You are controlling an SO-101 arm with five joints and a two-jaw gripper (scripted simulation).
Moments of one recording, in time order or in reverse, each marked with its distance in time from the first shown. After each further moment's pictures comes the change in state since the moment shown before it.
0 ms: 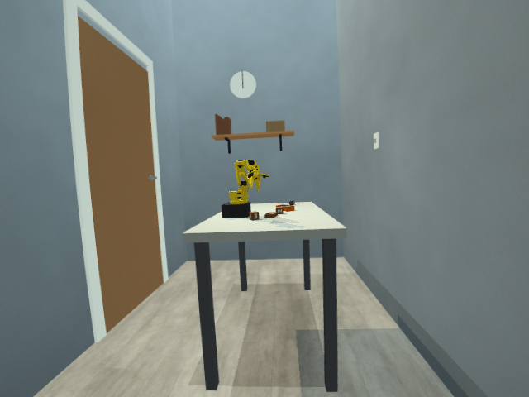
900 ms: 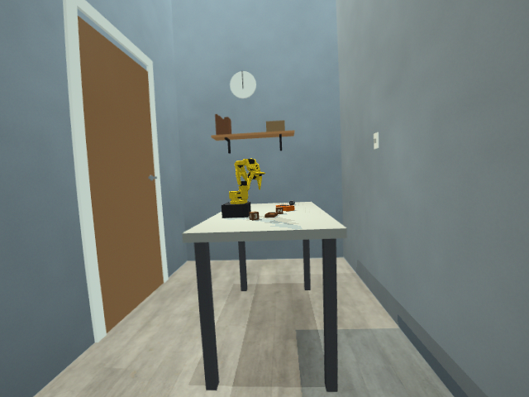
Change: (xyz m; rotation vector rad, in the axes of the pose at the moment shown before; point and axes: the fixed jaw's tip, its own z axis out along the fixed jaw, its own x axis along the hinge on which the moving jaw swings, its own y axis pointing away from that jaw) arm -0.007 -0.001 -0.005 -0.006 0.008 0.538
